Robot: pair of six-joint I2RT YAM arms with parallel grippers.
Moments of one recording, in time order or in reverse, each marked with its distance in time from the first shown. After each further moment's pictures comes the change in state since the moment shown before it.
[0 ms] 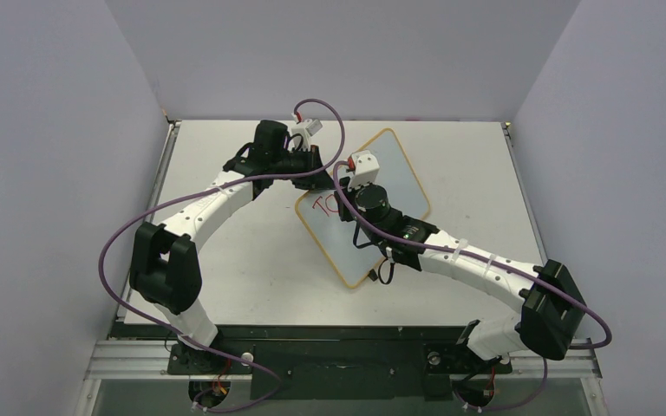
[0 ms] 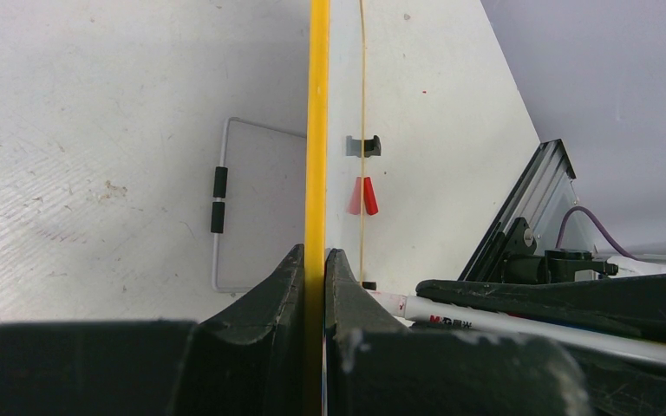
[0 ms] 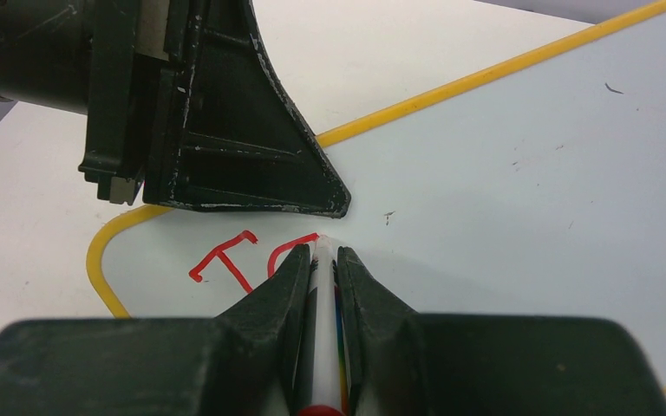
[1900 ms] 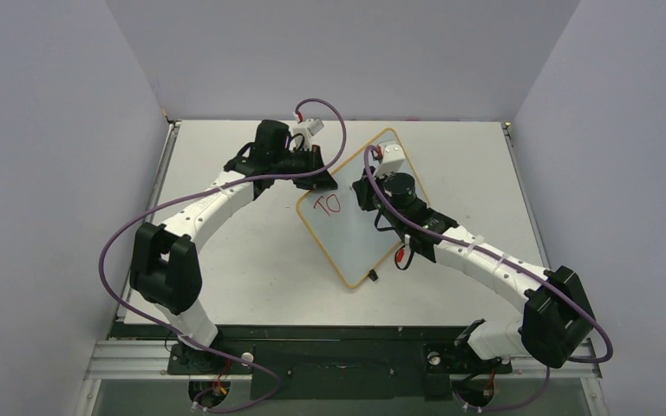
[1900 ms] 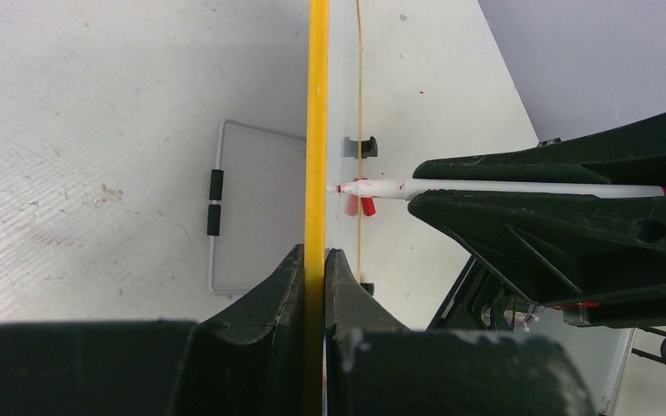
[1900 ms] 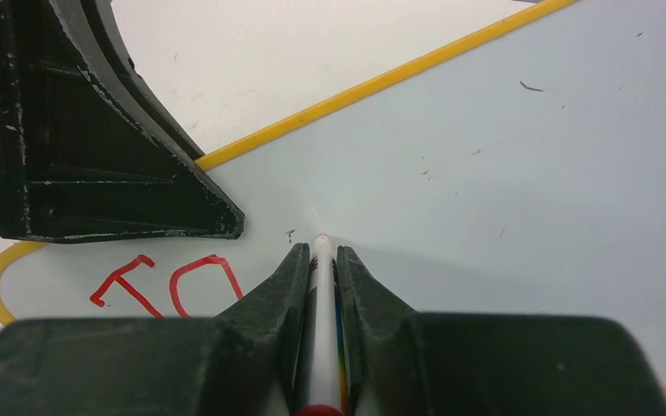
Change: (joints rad) left arm -0.008 0.000 0.006 0.000 -0.004 0.000; right arm -0.196 -0.050 -0.077 0.050 -0.203 0.019
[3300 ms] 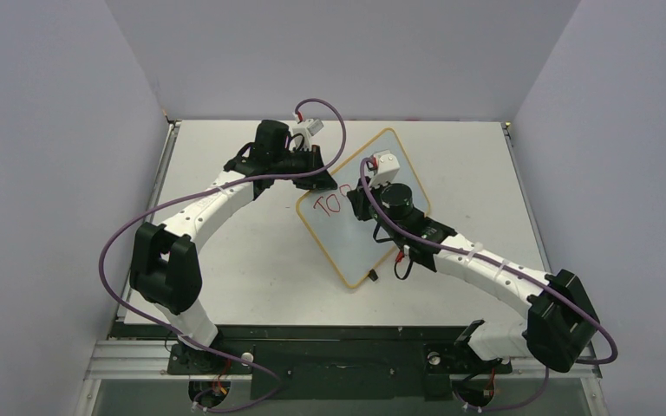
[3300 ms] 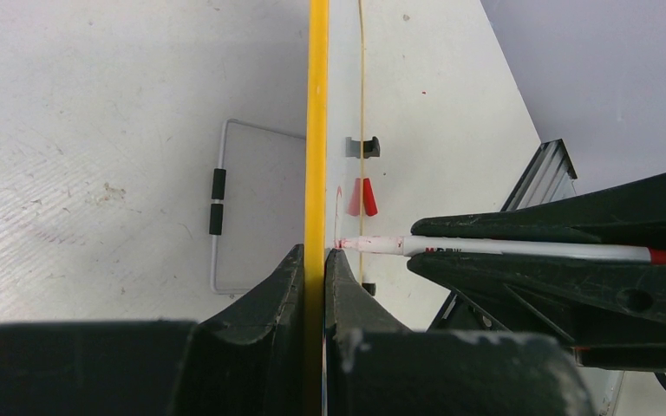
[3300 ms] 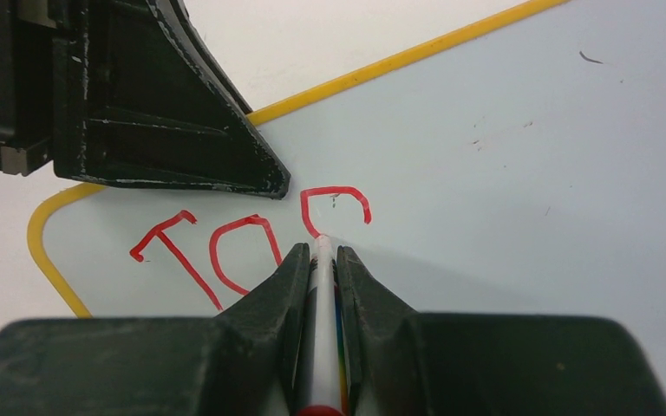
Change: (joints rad) left arm 0.000 0.000 0.000 -0.002 -0.005 0.000; right arm 0.055 -0.026 -0.056 0.042 -0.008 -0.003
